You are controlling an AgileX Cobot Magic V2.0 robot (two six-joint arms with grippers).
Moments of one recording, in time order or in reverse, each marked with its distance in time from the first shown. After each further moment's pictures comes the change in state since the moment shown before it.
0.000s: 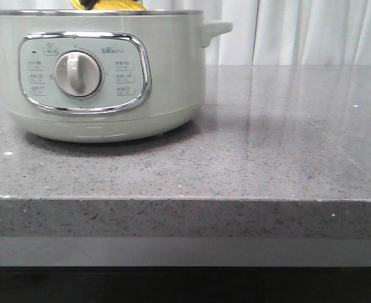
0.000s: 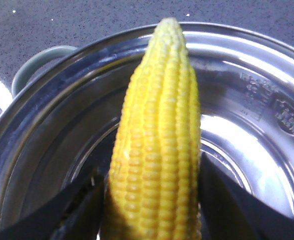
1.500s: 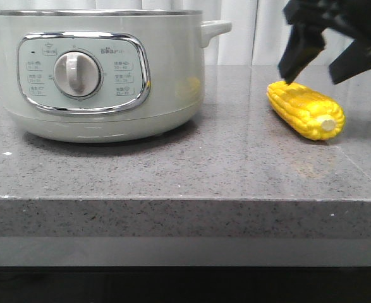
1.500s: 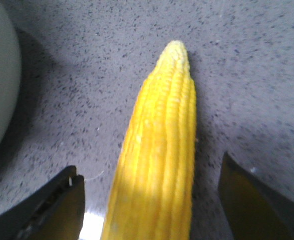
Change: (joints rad) left arm 0.000 0.000 0.000 0.000 0.021 0.000; right arm -0.413 -0.367 0.768 -0.011 -0.236 0.072
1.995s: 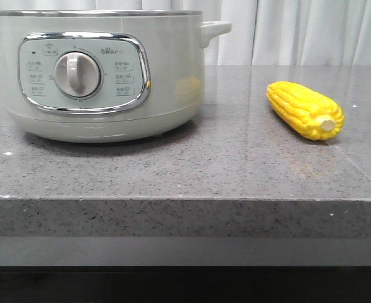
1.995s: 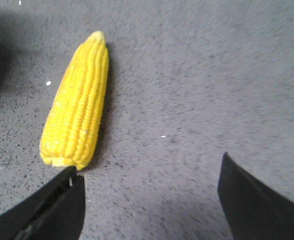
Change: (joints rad) left arm 0.000 0.171 -0.054 0.000 -0.013 0.000; right arm -0.141 -0.572 0.370 -0.121 0.016 0.000
